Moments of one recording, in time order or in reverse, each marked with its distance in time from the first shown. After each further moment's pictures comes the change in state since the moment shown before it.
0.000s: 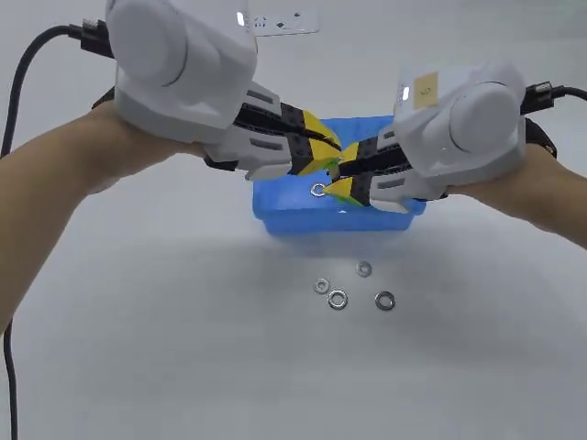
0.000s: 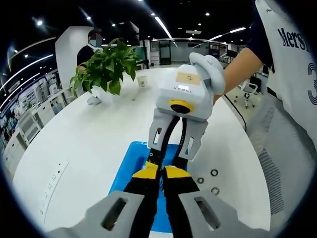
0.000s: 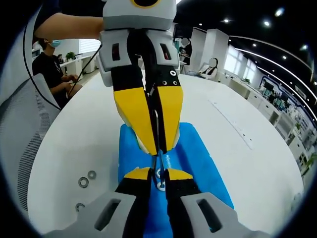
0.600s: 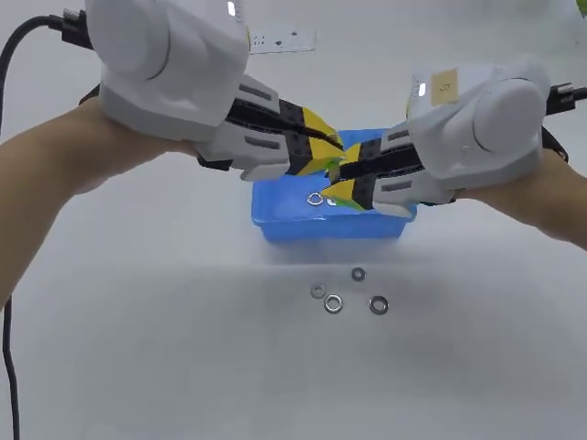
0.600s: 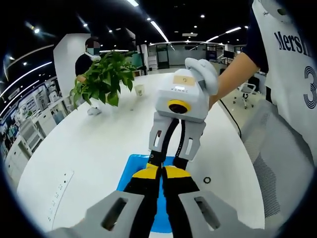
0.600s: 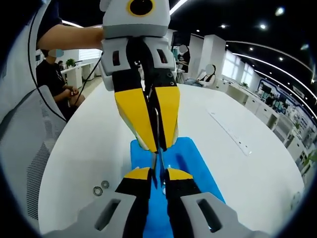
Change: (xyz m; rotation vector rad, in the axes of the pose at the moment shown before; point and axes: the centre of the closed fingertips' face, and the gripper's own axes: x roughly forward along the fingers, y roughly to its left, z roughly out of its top) left arm -0.023 -0.019 0.037 0.051 -0.044 0.008; right arm -0.031 0.010 0.029 0.023 -0.085 -0.007
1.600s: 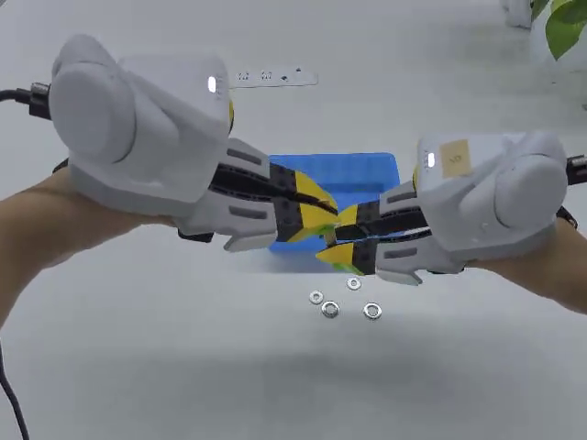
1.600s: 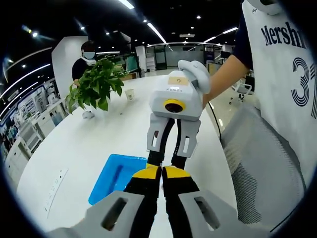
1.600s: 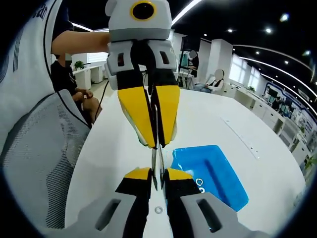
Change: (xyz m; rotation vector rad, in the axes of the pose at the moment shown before) left arm -0.025 -0.071 0.010 -0.004 0.001 -0.015; right arm -0.018 0.076 0.016 -0.018 -0.020 0.069
